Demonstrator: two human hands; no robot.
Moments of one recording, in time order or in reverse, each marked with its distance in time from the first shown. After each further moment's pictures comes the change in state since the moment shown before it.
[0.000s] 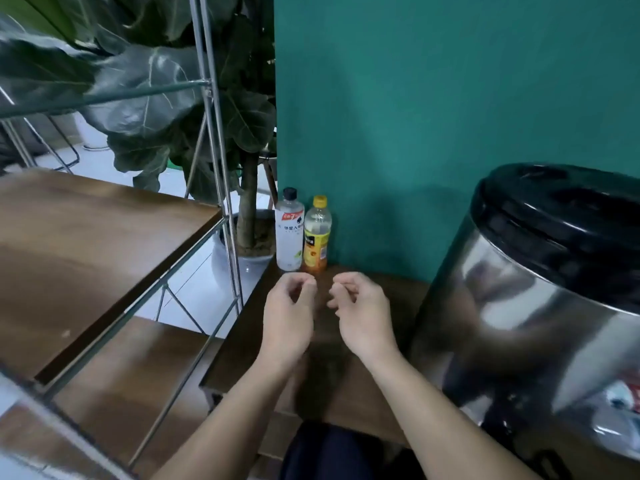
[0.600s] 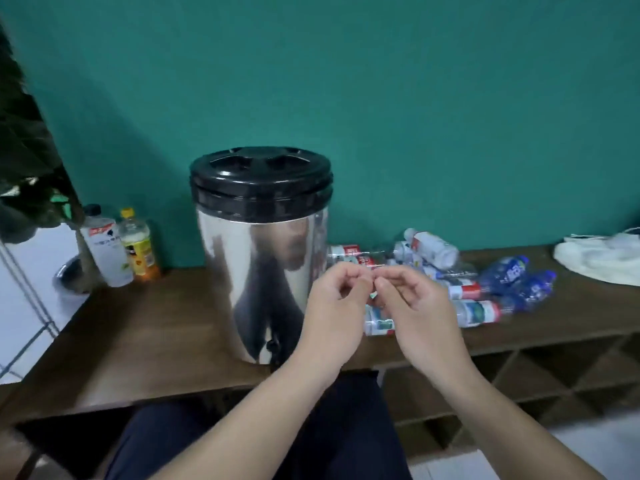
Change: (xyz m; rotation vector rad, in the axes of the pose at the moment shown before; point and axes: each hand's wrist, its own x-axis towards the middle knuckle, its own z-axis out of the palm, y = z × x) left_hand -0.274 0.169 0.232 -0.265 -0.633 0.106; right_hand -0.192 0.034 -0.389 0.040 0.322 -0.113
